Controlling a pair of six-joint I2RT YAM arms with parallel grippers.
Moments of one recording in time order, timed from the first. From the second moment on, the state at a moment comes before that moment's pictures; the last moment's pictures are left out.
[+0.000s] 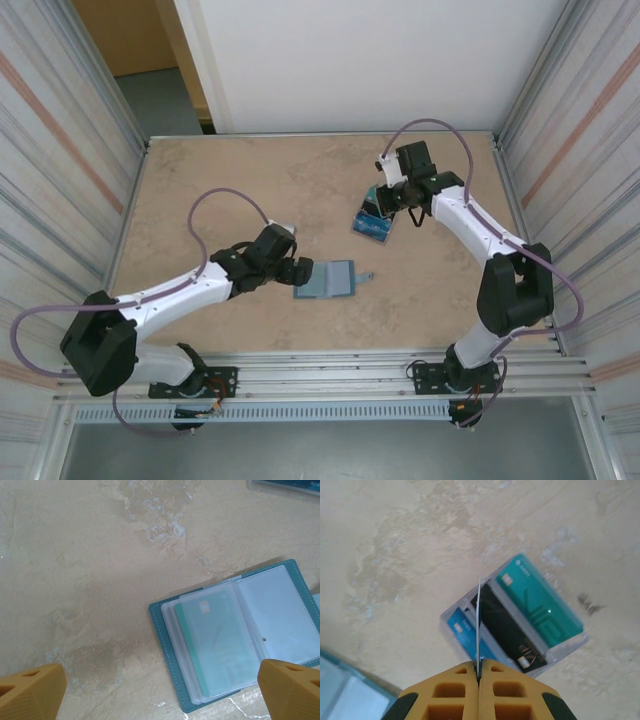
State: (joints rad) left arm -0.79 1.31 0.82 -0.45 -0.22 -0.43; right arm 0.33 1.65 1.35 -0.61 -0.12 -0.07
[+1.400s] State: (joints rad) left arm -0.78 1.19 0.79 -0.43 -0.31 -0.43; right arm 0.27 1.93 1.53 -0.65 -0.09 -0.43
